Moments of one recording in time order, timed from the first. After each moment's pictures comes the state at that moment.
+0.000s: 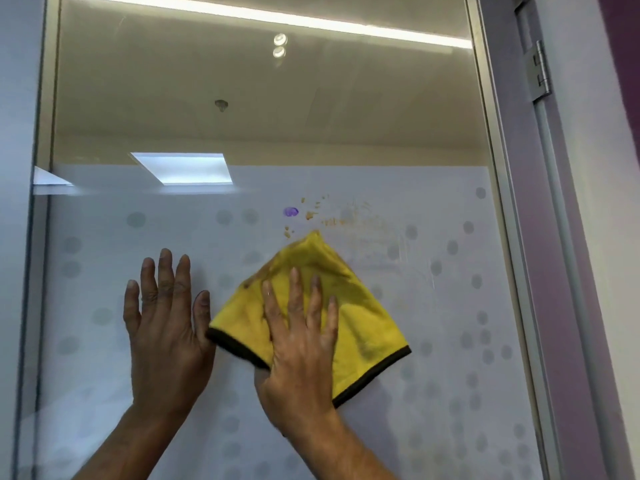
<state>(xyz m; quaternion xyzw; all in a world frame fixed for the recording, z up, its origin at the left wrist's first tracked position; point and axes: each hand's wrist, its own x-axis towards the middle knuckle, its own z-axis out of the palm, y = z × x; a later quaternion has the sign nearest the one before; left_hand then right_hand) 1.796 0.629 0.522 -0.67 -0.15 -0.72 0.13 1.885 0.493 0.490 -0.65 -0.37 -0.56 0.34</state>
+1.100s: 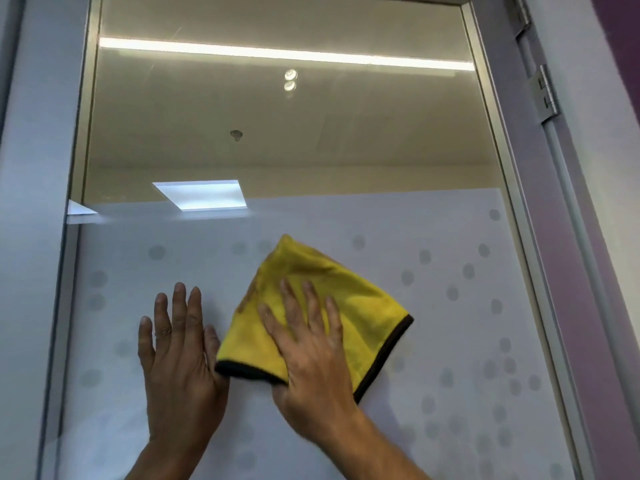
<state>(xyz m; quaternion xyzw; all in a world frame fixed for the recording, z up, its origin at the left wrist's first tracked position) 1.799 0.635 0.519 -0.65 -0.17 -0.73 0.13 1.895 0.482 0.522 -0.61 -0.47 -0.58 0.28</state>
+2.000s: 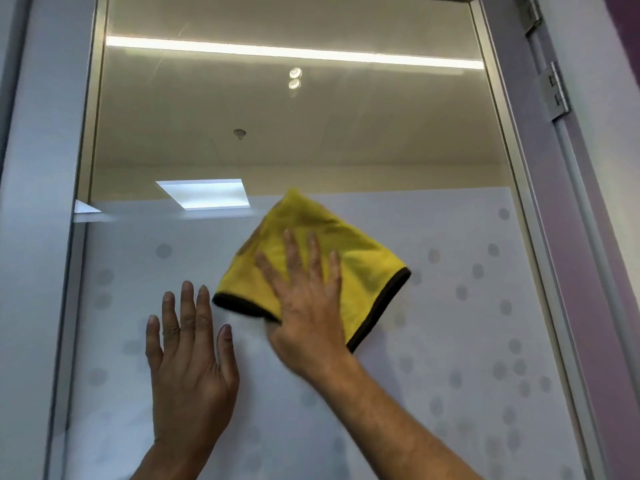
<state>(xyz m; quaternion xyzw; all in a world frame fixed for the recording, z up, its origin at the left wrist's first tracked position) 1.801 0.637 0.518 -0.65 -0.18 -0.72 0.15 1.886 0.492 0.588 -0.64 -0.44 -0.57 0.28</state>
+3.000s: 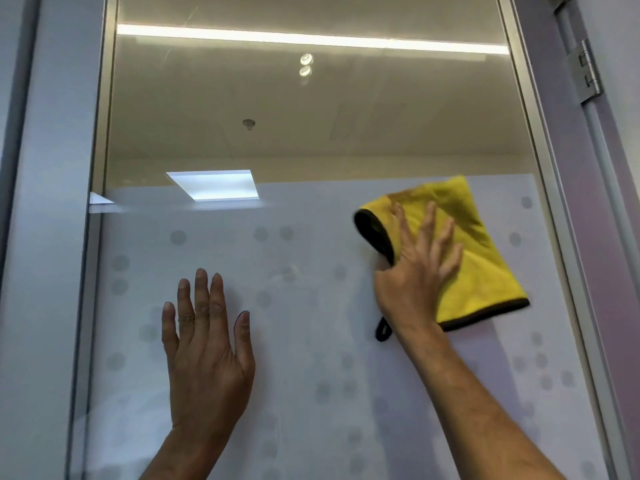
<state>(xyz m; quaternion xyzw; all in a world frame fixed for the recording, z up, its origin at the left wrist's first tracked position) 1.800 0.640 0.516 -0.67 -0.19 -0.71 0.13 1.943 0.433 0.609 -0.67 -0.20 -0.53 0.48</state>
